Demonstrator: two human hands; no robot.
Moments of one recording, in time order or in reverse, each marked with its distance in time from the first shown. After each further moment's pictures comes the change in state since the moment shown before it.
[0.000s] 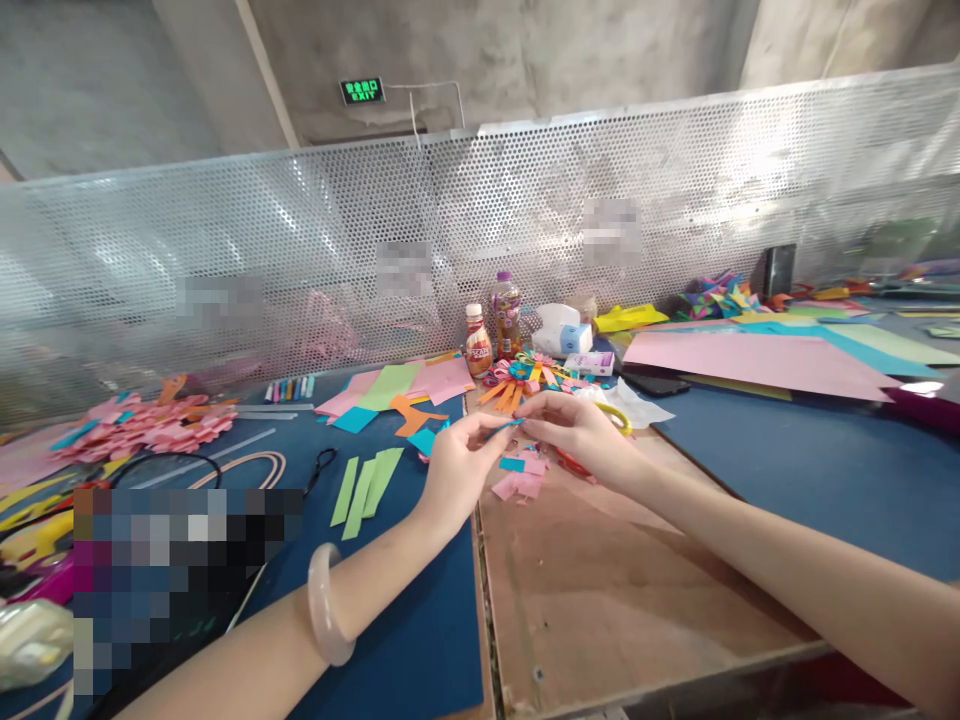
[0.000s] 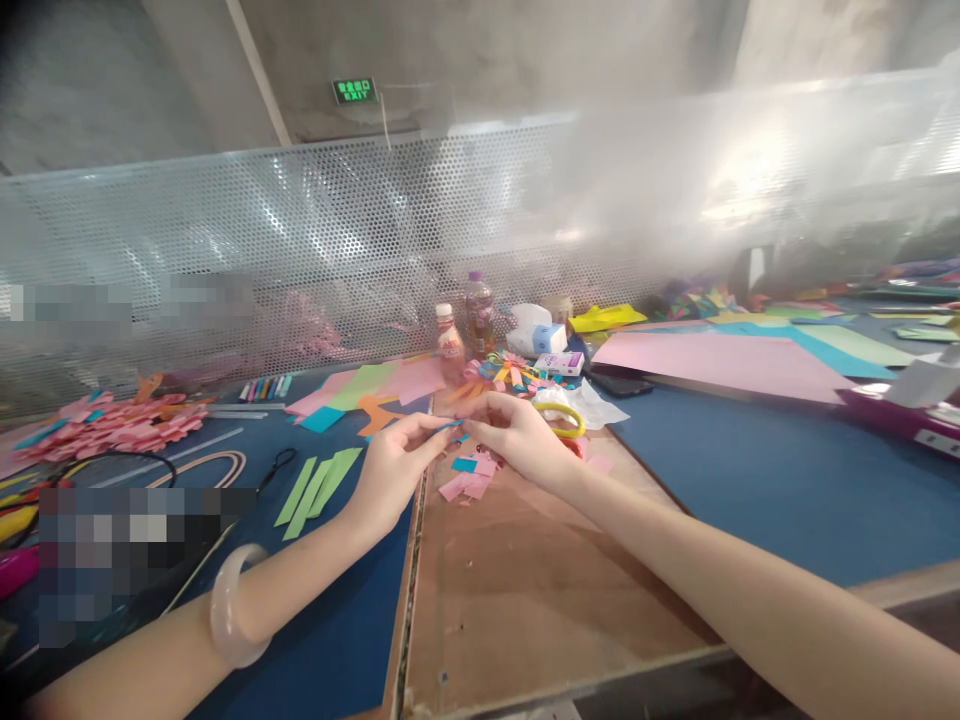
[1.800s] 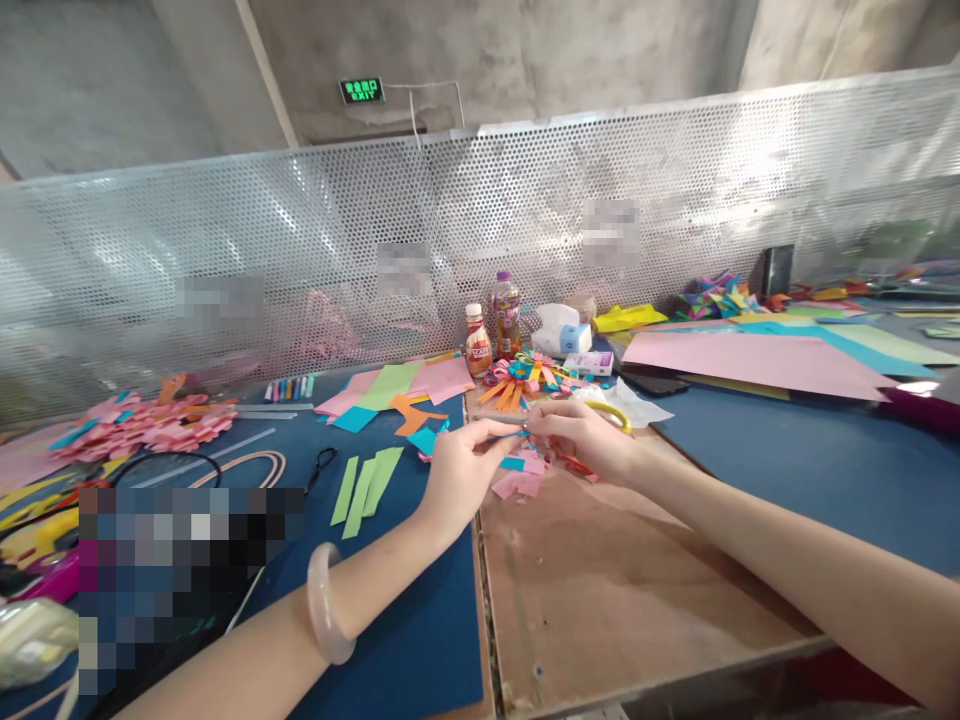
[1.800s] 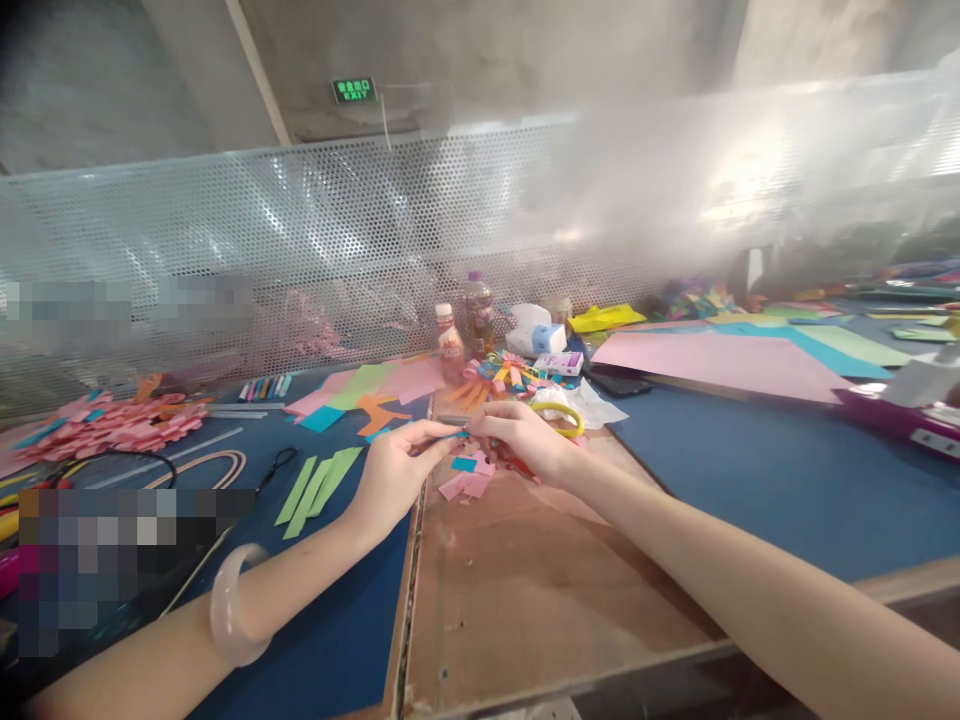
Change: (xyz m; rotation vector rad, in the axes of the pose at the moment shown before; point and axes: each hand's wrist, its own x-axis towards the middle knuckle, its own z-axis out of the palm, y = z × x) left_hand -0.003 0.001 0.000 0.119 -0.038 0.108; right_hand 0.004 0.011 -0.012 0.149 -0.137 0.202
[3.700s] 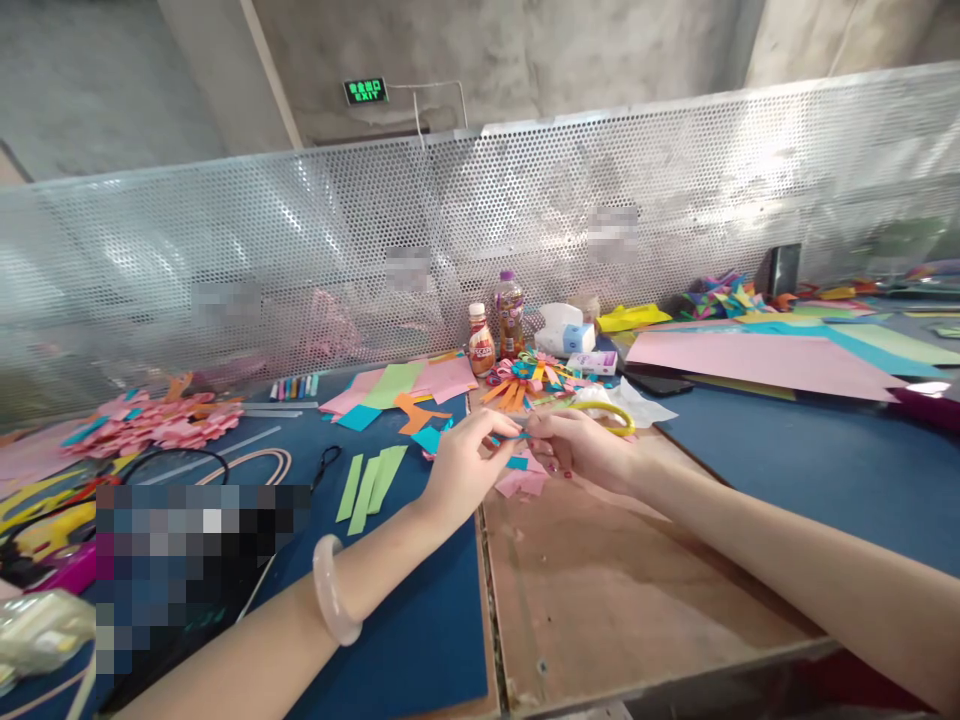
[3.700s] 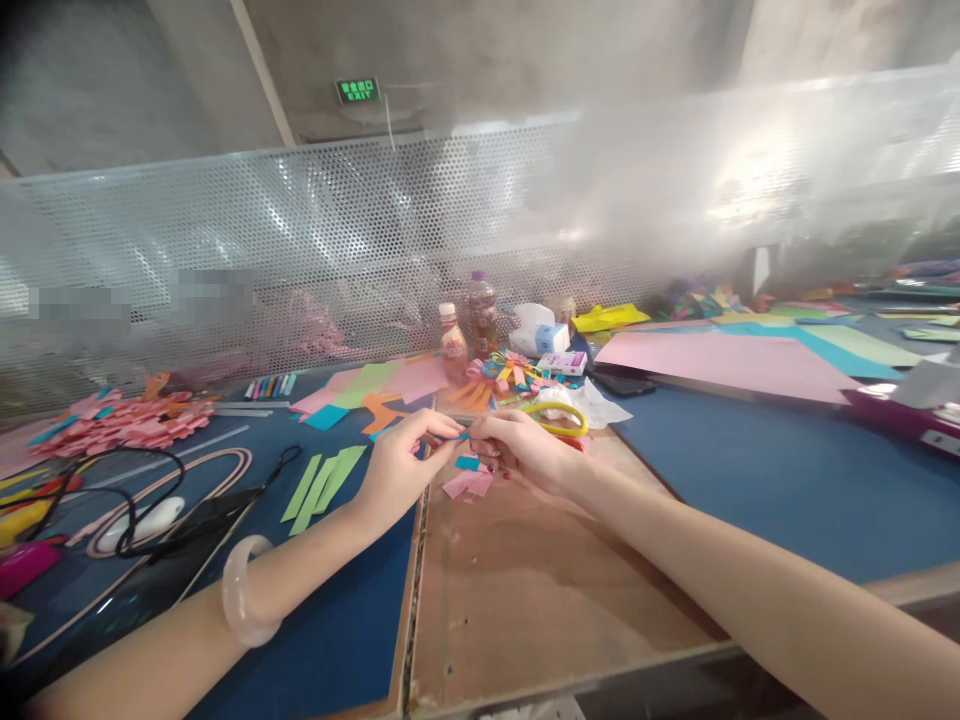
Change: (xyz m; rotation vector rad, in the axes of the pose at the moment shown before) left_hand 0.004 -0.009 -0.005 0.303 0.003 0.344; right_hand 0.002 0.008 0.008 0.220 -0.091 0.055
